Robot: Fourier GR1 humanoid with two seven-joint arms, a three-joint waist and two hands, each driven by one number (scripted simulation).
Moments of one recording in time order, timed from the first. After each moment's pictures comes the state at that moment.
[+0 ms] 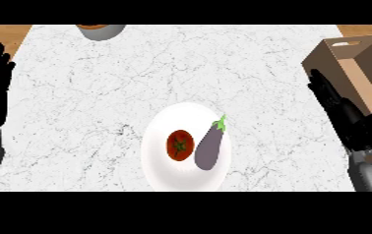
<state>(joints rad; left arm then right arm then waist) -0.24 0.59 0.04 -1.43 0.17 0.35 0.20 -0.13 -0.45 0.03 -1.41 -0.13 0.09 -0.05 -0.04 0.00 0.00</state>
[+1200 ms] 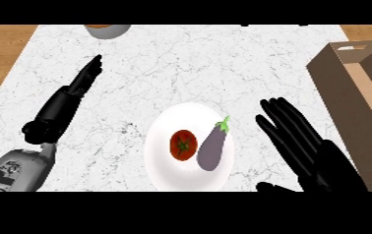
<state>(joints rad) -0.23 0.49 -0.23 -1.53 0.11 0.03 -0.07 0.00 -0.48 0.43 -2.16 0.74 -0.10 0.05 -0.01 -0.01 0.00</state>
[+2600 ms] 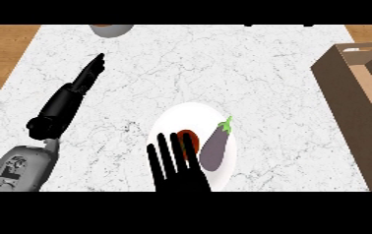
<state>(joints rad) -0.25 0.43 -0.17 -1.49 0.06 -0.05 -0.10 -0.36 -0.03 1.02 -1.88 1.11 0.49 0.95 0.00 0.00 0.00</state>
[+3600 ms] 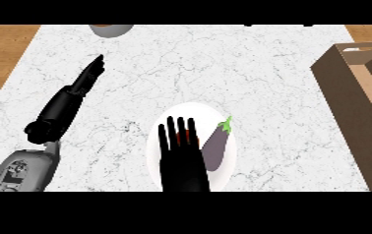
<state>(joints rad) -0.22 0.36 -0.10 -1.52 -0.02 -0.11 -0.08 -0.40 0.00 0.98 -1.59 1.18 0.35 0.92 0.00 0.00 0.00</state>
